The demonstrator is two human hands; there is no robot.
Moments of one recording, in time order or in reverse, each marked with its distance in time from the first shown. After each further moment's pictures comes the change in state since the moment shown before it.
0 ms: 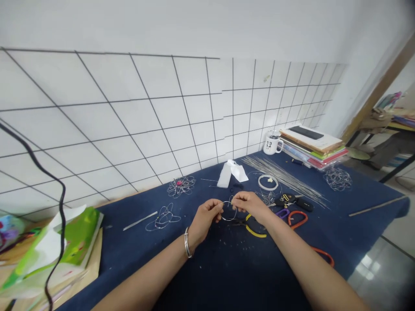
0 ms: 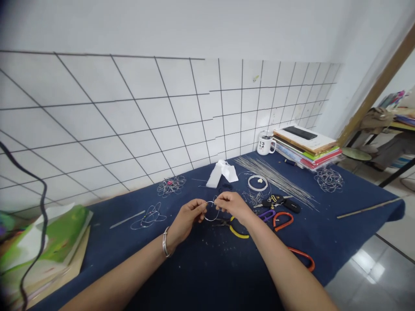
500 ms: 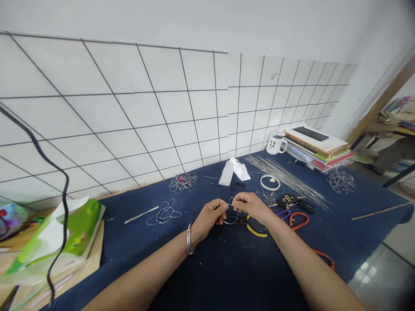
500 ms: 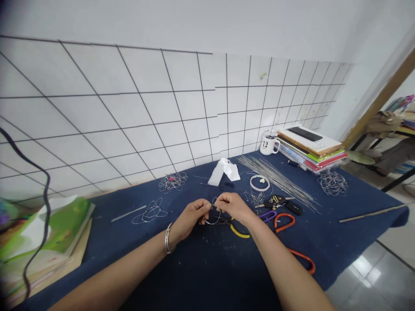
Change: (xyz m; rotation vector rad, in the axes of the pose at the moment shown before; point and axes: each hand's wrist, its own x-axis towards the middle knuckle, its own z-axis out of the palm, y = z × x) left_hand -0.001 -0.004 0.000 0.075 -0.137 -0.029; right_hand 0.000 -0.001 0.003 -0.134 -0.053 -0.069
